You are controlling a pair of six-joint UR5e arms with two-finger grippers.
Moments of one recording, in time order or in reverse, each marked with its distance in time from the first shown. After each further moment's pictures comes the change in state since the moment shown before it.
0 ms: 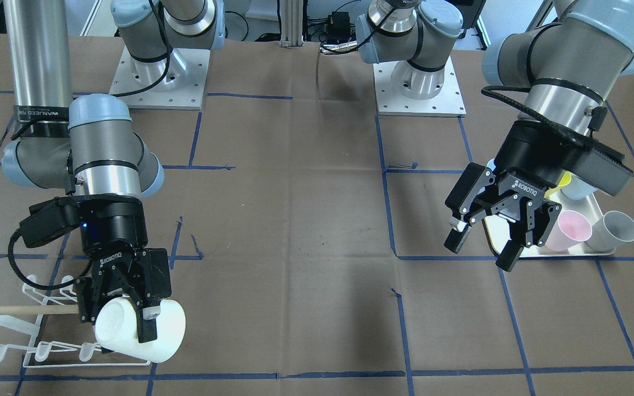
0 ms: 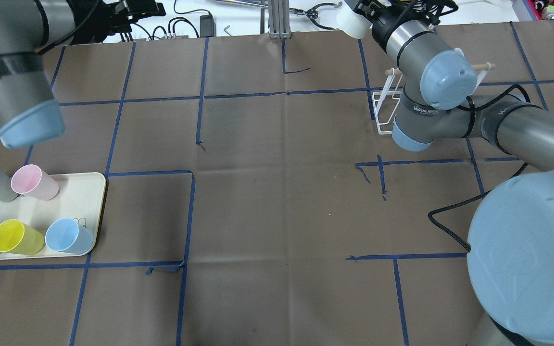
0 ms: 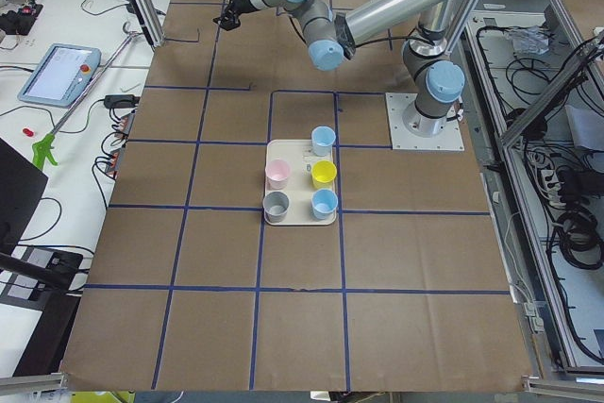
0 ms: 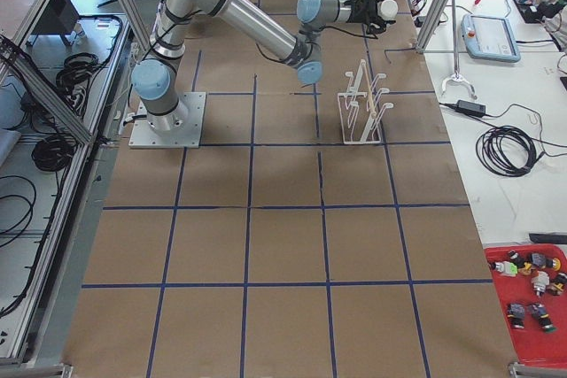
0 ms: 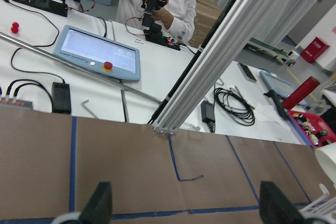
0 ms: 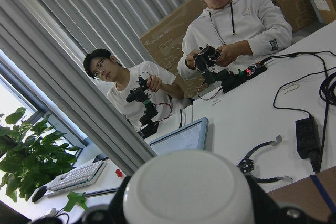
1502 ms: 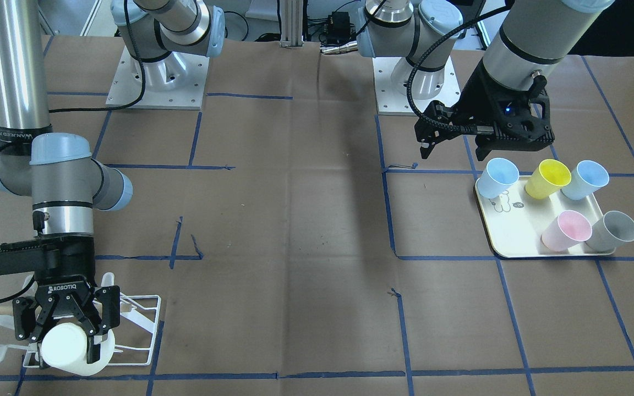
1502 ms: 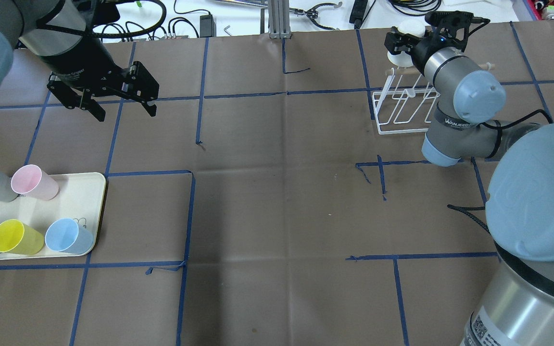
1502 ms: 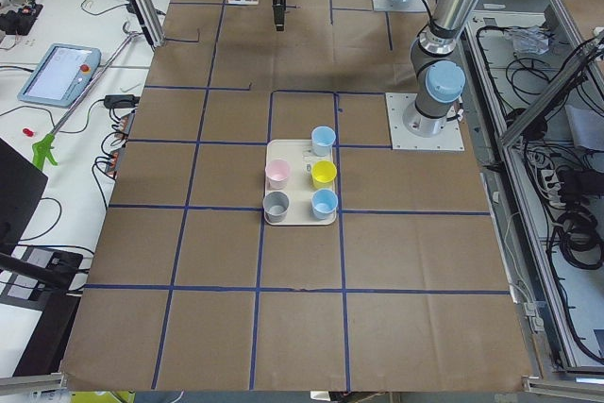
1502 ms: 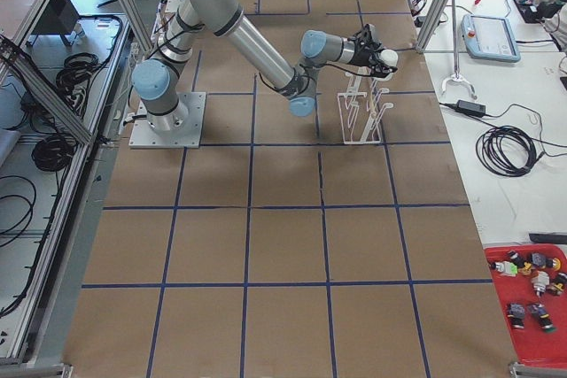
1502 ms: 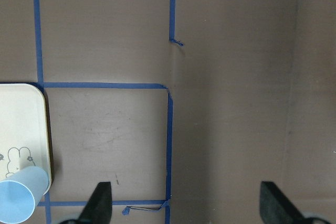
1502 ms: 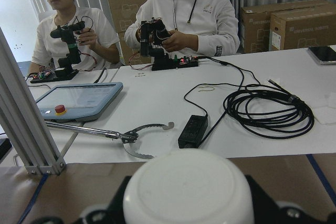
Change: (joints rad) left arm -0.114 0.111 0.160 -0.981 0.446 0.152; right arm -0.142 0.085 0.080 -0.010 0.018 -0.435
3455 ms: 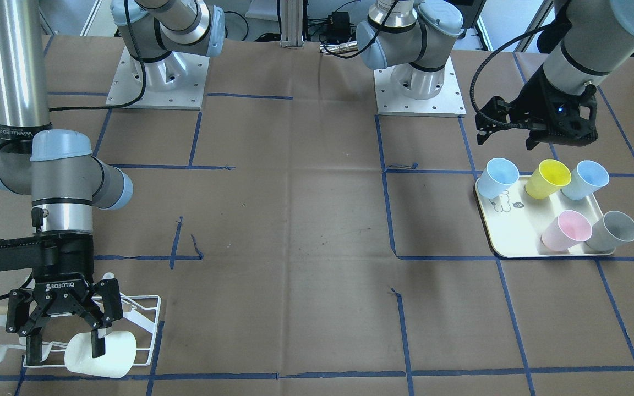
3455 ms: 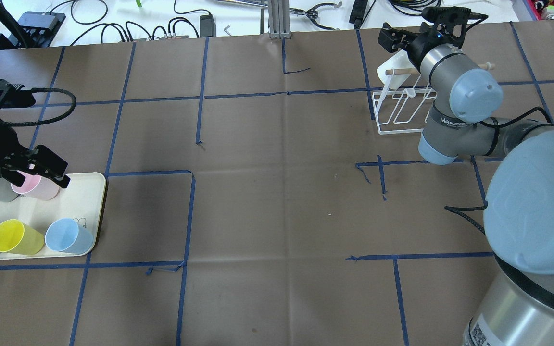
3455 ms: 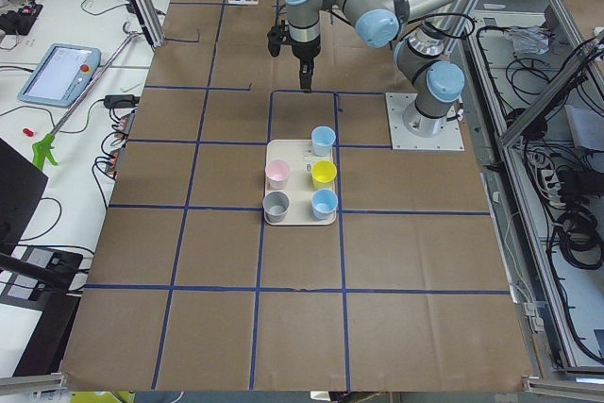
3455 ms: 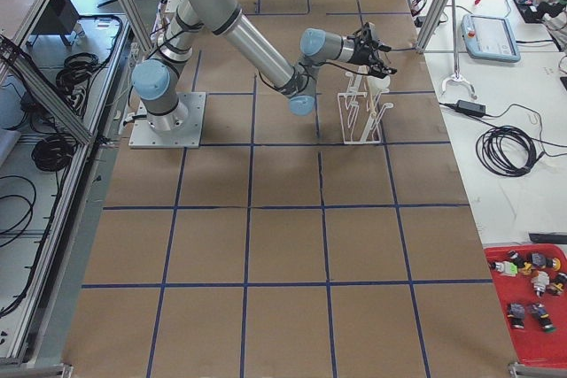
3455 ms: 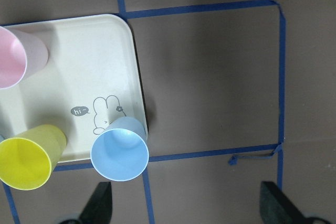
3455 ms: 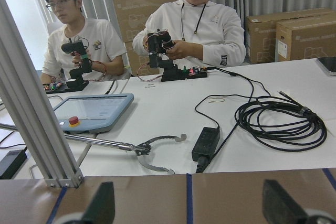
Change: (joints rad) left arm 0.420 0.153 -0.329 0.073 0.060 0.524; right arm 0.052 -0.031 -0.016 -0.013 -0.004 0.049
